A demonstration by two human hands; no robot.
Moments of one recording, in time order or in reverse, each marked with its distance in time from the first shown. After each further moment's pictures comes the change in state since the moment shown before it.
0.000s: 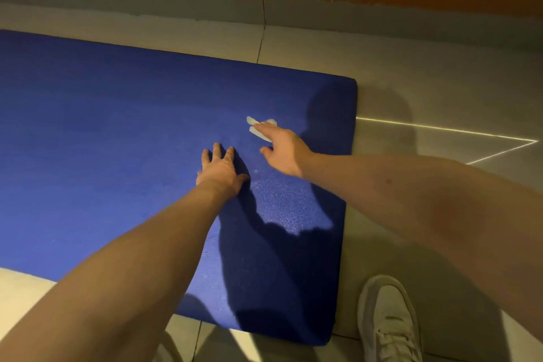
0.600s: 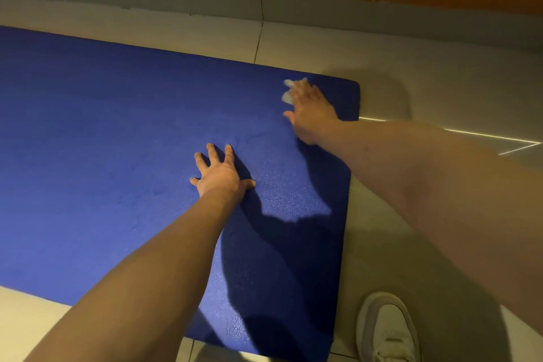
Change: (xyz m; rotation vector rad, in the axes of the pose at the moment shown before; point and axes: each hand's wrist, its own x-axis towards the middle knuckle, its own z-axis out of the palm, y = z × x) left_hand 0.015 0.023 0.005 0.044 0.036 -0.122; right_hand 0.066 0.056 -0.075 -0.655 0.099 0.153
